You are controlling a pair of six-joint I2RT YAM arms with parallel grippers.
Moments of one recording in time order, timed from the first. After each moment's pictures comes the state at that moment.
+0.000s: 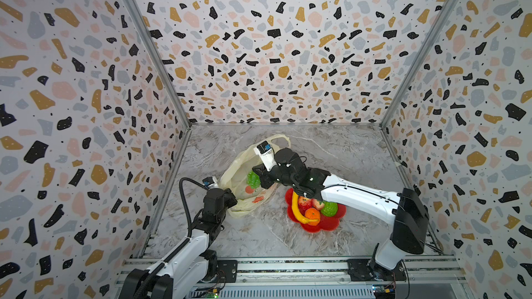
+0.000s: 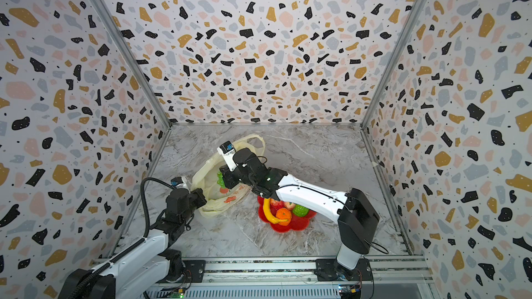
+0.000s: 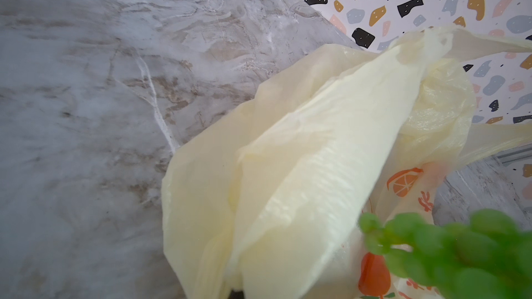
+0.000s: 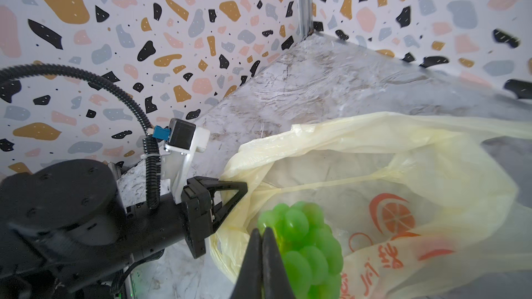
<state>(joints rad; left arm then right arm) -0.21 0.91 0.18 0.20 -0.11 -0.64 1.02 1.62 1.37 -0.13 -0.04 0.21</state>
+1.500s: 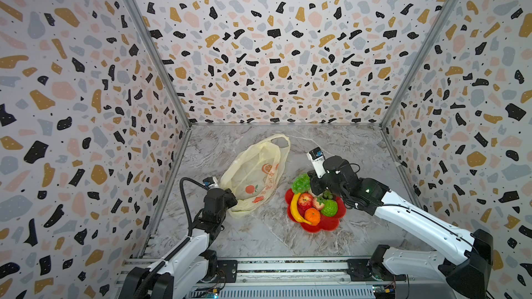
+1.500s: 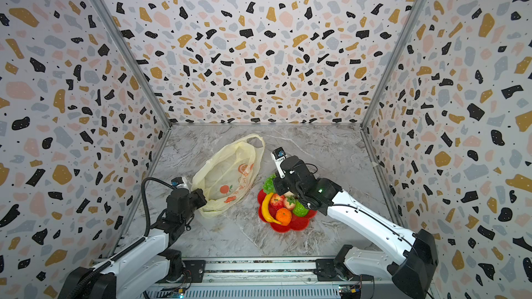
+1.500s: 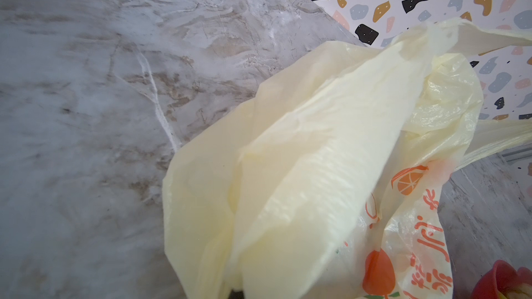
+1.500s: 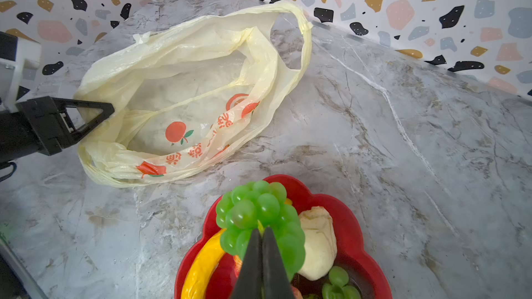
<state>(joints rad) -0.21 0.93 0.18 0.20 -0.11 -0.64 0.83 1.16 1.04 -0.49 0.18 0.17</state>
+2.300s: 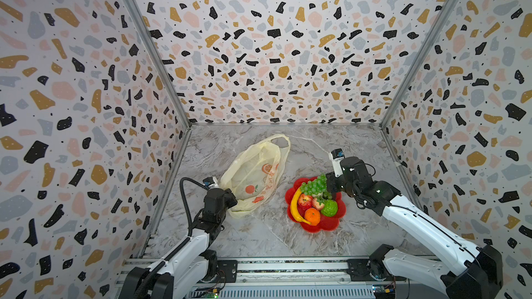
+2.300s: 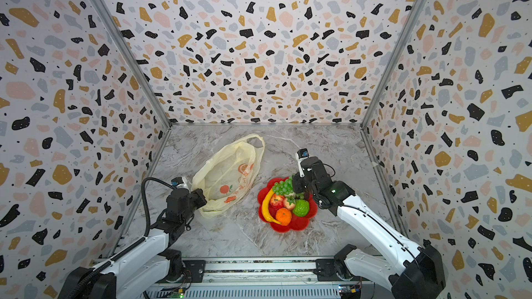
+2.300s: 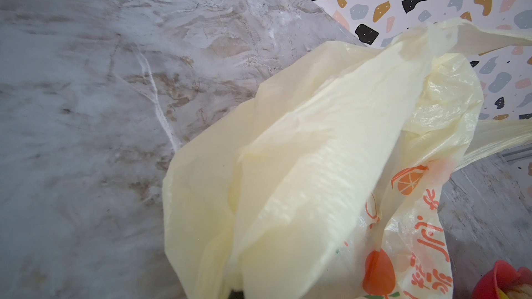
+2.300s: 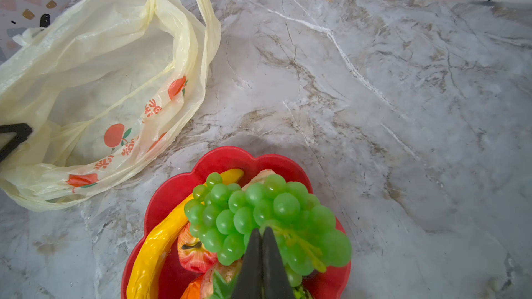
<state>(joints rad) -0.21 0.93 0.18 0.20 -0.11 -0.64 0.62 1.07 0.87 -0.51 0.10 0.25</state>
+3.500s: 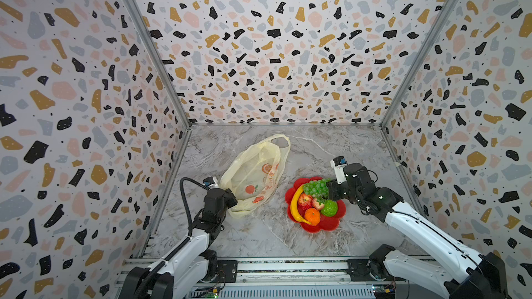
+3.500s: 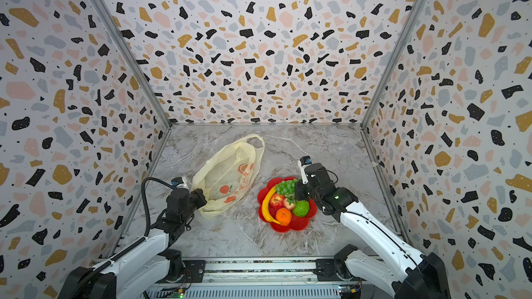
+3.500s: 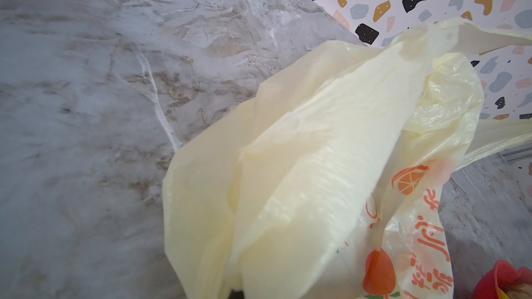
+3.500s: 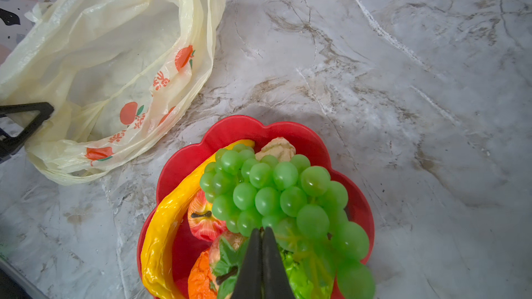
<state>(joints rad) -0.21 0.93 0.18 0.20 -0.11 -0.64 0.60 1.03 0.81 -0.51 -0.01 0.30</state>
